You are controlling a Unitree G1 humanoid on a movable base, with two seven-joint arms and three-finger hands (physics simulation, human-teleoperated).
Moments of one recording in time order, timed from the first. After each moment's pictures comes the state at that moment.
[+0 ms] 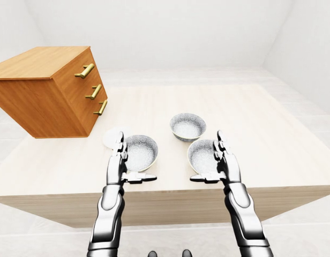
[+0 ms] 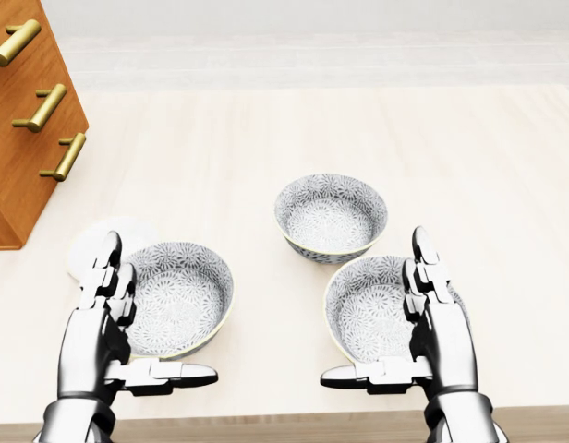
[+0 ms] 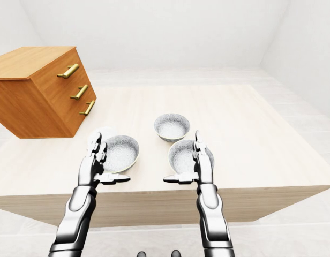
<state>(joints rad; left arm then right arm) -0.01 0.02 0.04 0.00 -0.03 -0.02 -0.03 0.02 -0.01 -0.03 -0.04 0.01 0.00 0.03</state>
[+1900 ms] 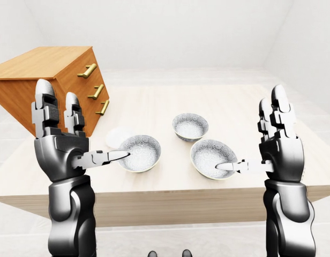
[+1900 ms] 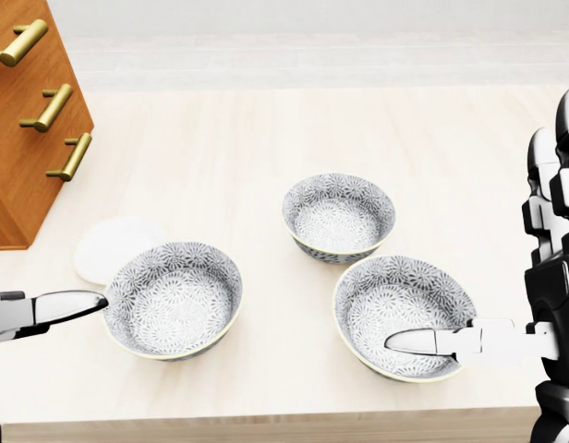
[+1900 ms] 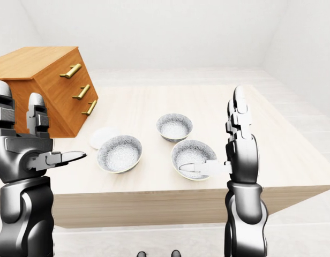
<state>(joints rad) -0.06 0.06 0.21 -0.65 -0.32 0.09 0.07 0.04 -0.06 -0.19 -0.68 -0.10 0.09 0.11</state>
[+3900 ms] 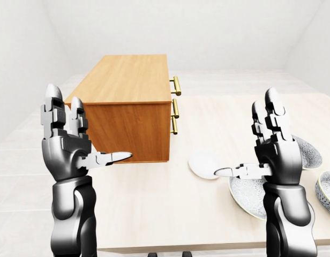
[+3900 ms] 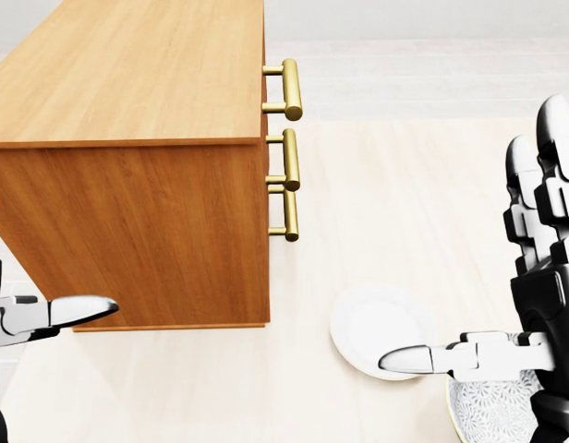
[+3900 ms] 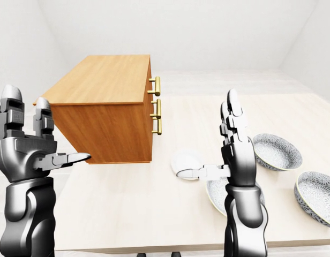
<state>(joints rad) -0.04 0.06 0.21 -0.61 -0.28 0.09 0.05 0.07 -0.04 -0.19 -0.70 -0.04 0.09 0.18</state>
